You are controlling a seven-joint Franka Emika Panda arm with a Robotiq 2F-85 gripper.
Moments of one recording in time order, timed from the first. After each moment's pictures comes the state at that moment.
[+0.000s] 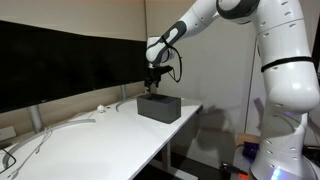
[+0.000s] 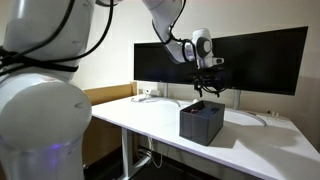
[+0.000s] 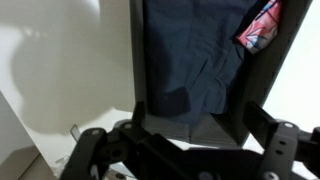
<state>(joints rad) -0.12 0.26 -0.08 -1.87 -0.14 2.37 -0.05</state>
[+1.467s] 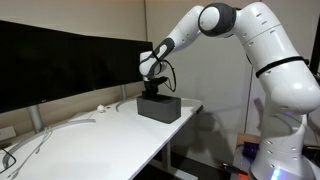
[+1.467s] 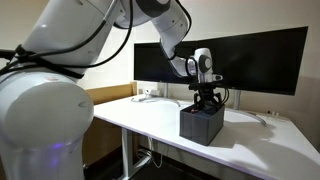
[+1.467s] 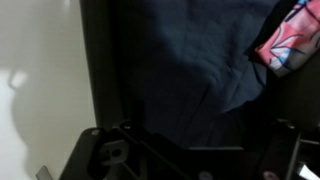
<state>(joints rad) -0.09 0.49 -0.11 -1.71 -0.14 2.28 -0.03</state>
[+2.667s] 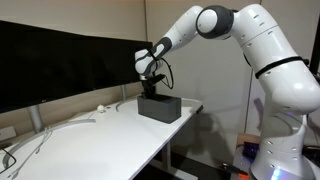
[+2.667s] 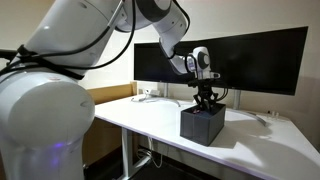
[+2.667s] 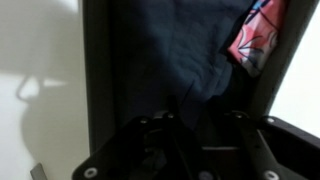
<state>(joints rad) -0.06 0.52 -0.10 -1.61 -0.18 2.14 -0.04</state>
